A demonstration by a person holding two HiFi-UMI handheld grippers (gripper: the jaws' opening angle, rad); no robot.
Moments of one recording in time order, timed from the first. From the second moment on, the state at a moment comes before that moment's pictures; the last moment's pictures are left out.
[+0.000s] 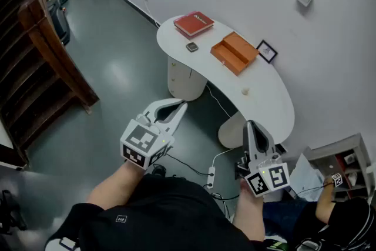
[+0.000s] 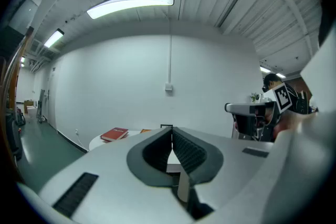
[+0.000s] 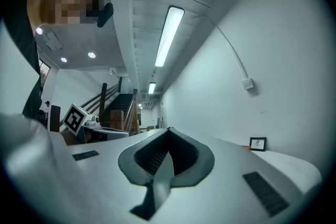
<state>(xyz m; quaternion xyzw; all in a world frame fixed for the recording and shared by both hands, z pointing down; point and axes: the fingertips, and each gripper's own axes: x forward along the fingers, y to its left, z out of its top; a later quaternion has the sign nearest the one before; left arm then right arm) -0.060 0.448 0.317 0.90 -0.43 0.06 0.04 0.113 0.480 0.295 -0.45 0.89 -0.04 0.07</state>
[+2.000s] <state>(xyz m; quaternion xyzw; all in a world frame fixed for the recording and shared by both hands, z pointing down) -0.121 0.147 0.372 0.91 -0.39 0.04 0.12 0.090 0.197 0.331 -0.50 0.86 -0.11 0.03</state>
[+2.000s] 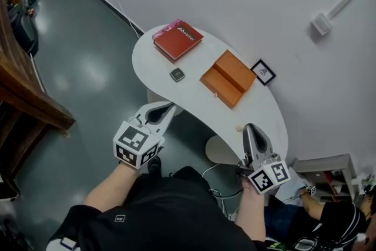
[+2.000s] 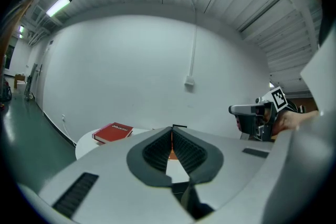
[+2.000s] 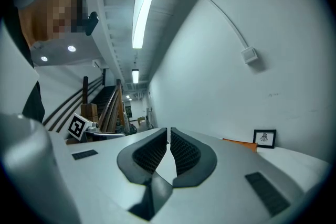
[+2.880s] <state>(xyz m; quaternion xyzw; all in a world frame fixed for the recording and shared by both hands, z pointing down) 0.036 0.038 0.410 0.93 -0.31 0.12 0.13 0.233 0.104 0.402 -0.53 0.82 -0.19 0.04</state>
